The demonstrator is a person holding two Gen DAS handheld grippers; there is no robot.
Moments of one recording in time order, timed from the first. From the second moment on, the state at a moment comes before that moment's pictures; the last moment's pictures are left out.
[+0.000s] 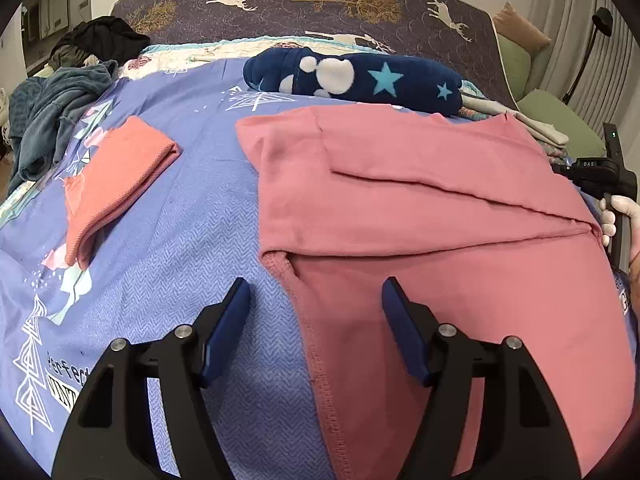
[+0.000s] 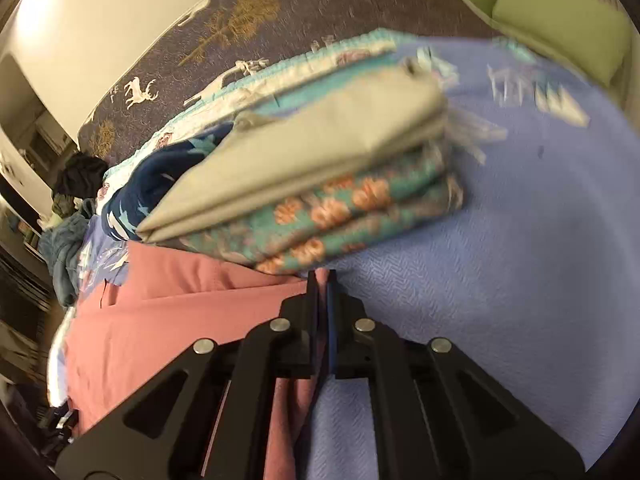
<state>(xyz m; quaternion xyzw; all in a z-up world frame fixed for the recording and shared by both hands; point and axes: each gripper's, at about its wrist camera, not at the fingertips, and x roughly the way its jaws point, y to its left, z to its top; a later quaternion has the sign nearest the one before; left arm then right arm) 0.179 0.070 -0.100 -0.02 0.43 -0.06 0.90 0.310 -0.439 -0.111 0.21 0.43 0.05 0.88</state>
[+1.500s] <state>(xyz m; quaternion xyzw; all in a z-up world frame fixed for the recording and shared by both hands) -0.084 0.087 -0.092 -0.06 0.45 -0.27 0.85 -0.126 -0.435 -0.103 0.24 0.43 0.21 0.85</state>
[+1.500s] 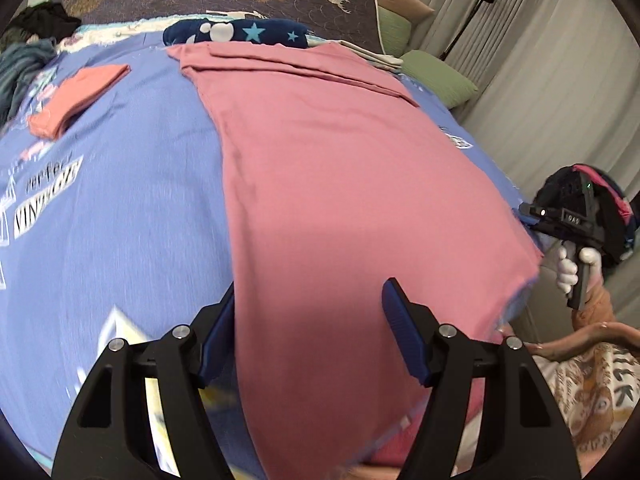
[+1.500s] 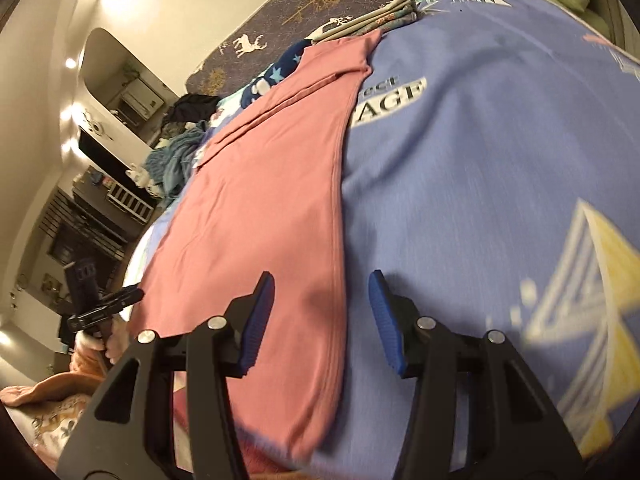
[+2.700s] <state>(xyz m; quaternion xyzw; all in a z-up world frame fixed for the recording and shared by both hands) -0.188 0.126 0.054 -0.25 0.16 -0.39 0.87 -0.238 -0.487 0.044 0.33 0.14 0.34 0.87</state>
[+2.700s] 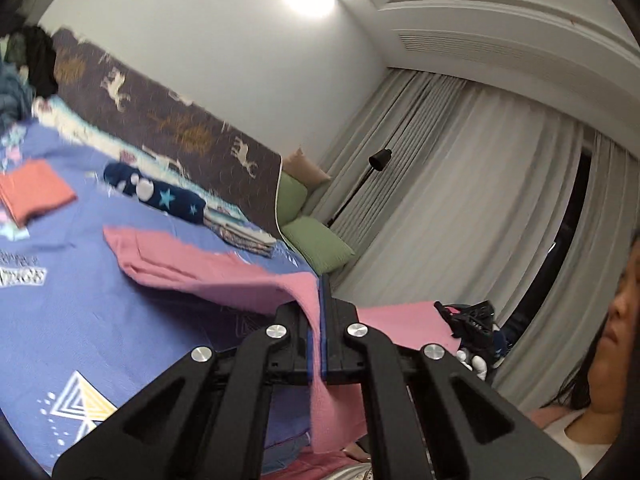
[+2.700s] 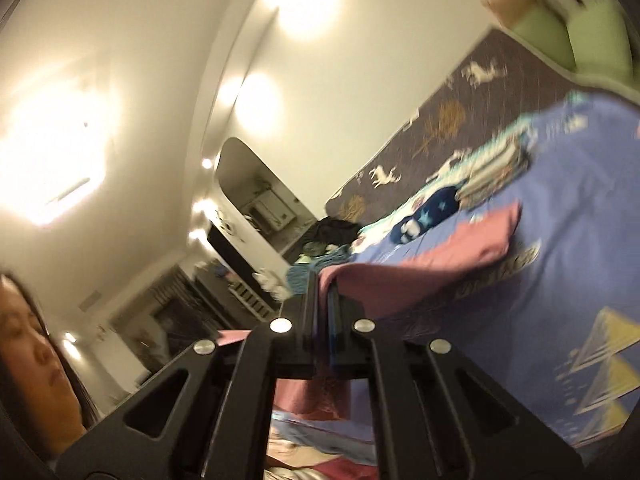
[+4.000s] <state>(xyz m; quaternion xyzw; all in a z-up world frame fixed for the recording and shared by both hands) 0.183 0.119 -0.052 -0.28 0.37 -0.20 0.86 0.149 -0.449 -0.069 0.34 0.37 0.16 0.85</state>
